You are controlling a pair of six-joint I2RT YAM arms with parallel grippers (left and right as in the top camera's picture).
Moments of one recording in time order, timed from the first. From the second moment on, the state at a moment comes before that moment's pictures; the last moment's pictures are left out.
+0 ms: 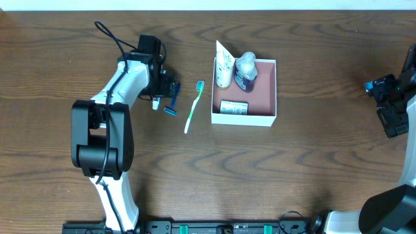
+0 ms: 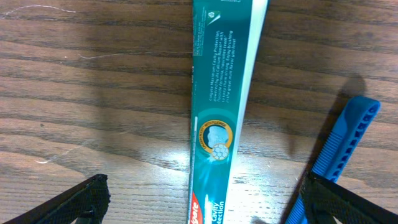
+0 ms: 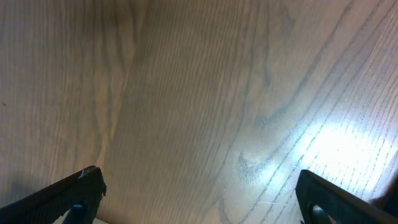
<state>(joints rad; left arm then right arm) -0.12 2.08 1.49 -0.78 -0.05 -0.12 -0.38 1.58 1.48 -1.22 0.13 0.90</state>
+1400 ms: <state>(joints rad) -0.12 2.08 1.48 -0.76 -0.05 -0.12 -0.38 1.58 1.48 -1.22 0.13 0.90</state>
